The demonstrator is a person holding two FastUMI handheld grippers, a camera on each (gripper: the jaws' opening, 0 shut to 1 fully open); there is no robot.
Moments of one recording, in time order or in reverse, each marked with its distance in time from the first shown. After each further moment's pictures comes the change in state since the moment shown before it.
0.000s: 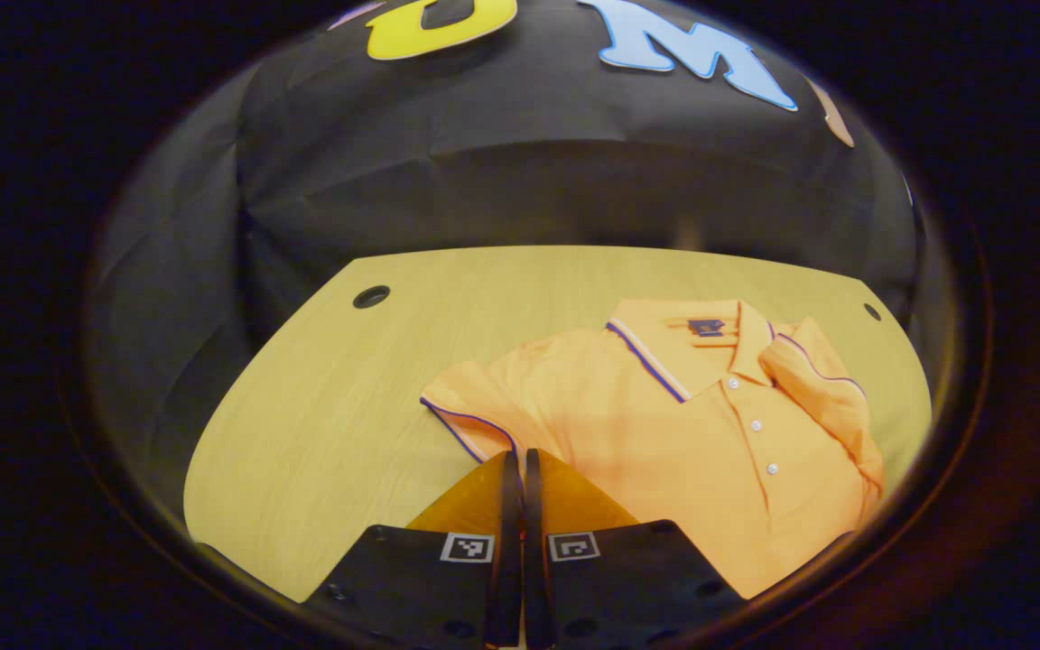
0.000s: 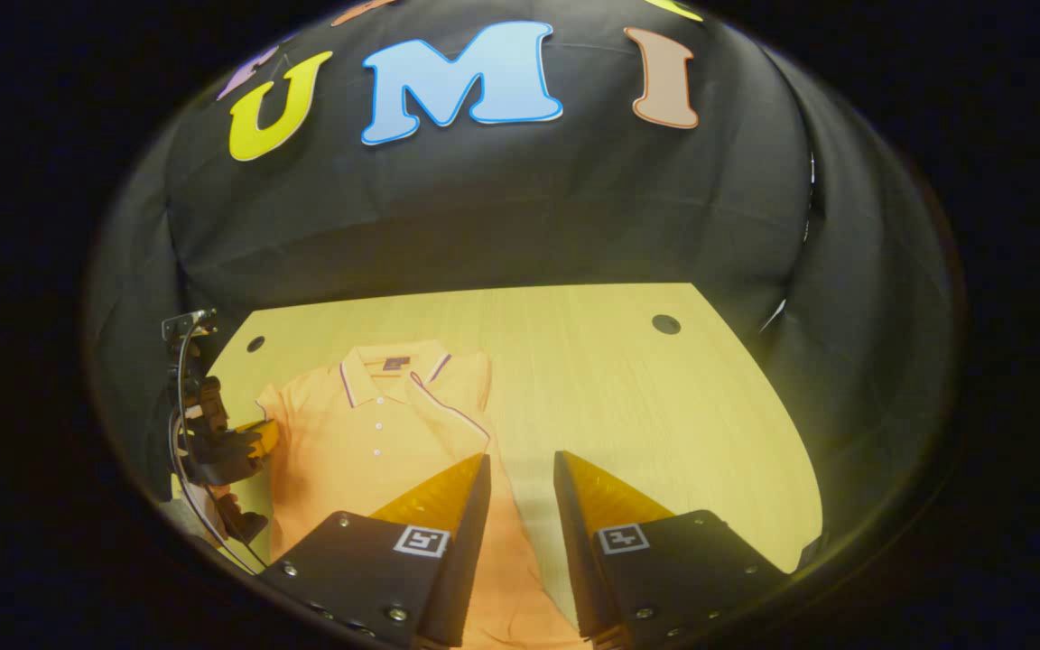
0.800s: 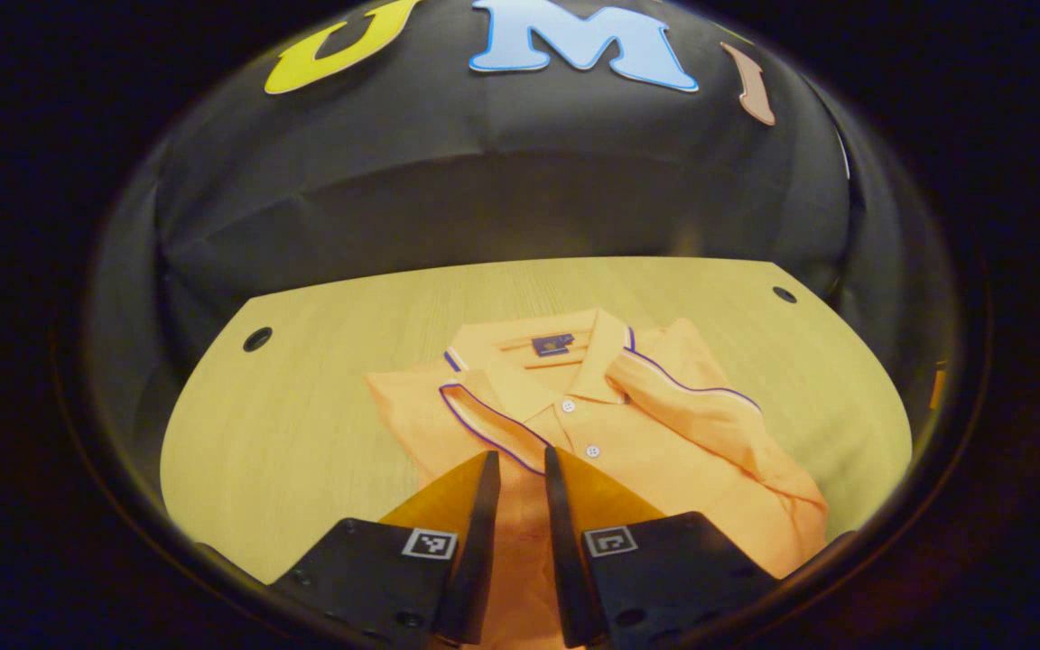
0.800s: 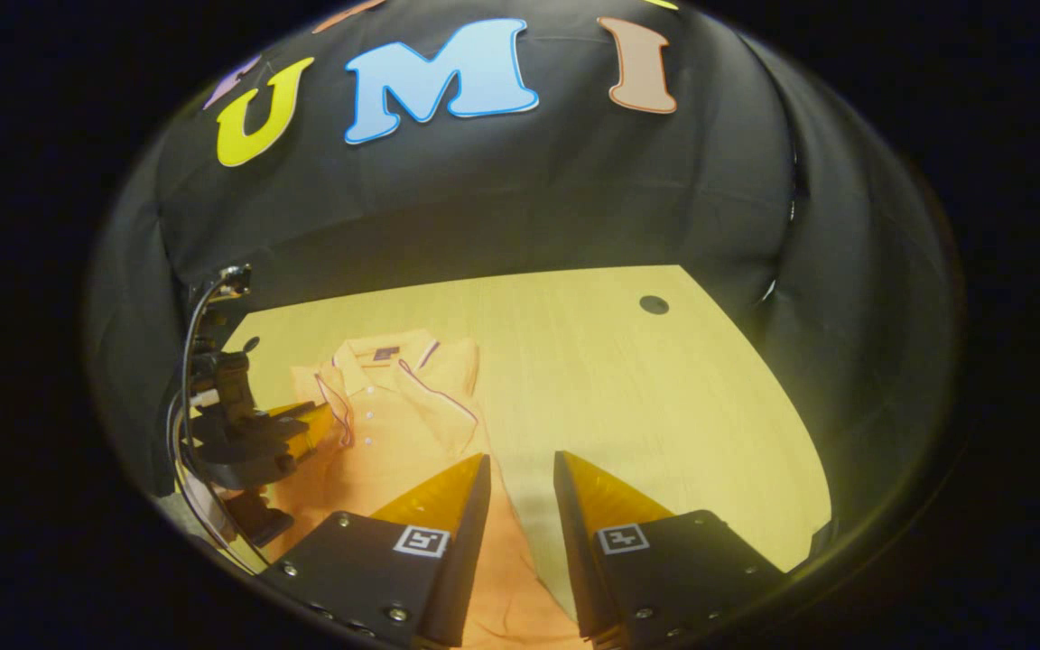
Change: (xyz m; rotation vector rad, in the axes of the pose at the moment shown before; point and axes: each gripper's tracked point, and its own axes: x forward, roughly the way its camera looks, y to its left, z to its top) left arm -0.016 -0.100 0.011 0.081 -0.001 -0.200; right arm -0.006 -0.013 -0.025 0.052 0.036 -0.003
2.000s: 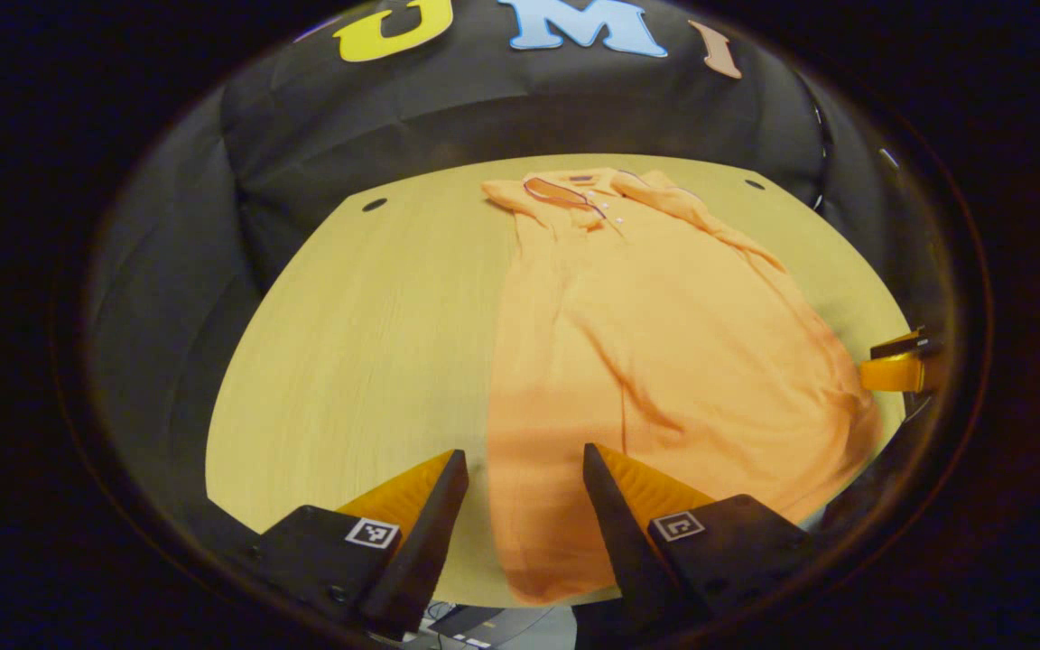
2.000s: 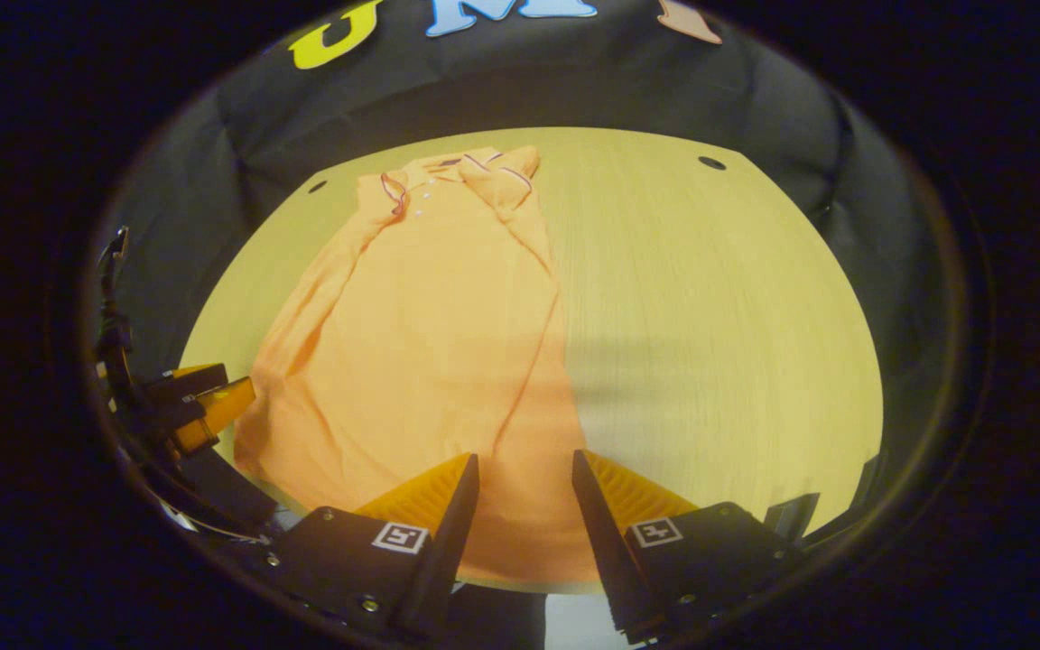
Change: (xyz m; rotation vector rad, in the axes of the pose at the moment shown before) left arm -0.246 0.037 -0.234 0.028 0.255 0.132; right arm -0.061 -0.008 -0.220 -0.182 0.370 0.183
